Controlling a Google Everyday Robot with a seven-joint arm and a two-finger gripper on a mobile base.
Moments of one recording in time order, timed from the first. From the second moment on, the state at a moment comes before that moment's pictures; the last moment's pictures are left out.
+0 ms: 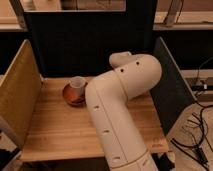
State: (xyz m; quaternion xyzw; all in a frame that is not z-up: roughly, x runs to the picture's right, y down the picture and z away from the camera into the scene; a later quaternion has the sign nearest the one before) arm 0.111 0.037 0.954 -0.24 0.30 0.66 0.65
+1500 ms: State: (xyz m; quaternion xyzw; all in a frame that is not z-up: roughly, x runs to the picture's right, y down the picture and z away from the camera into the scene) arm 0.126 0.018 0.984 -0.25 0.31 0.69 0.61
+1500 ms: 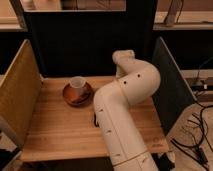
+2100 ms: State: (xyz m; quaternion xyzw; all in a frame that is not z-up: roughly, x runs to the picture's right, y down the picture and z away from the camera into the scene) arm 0.118 0.032 0.982 -0.27 0.31 0.66 0.63
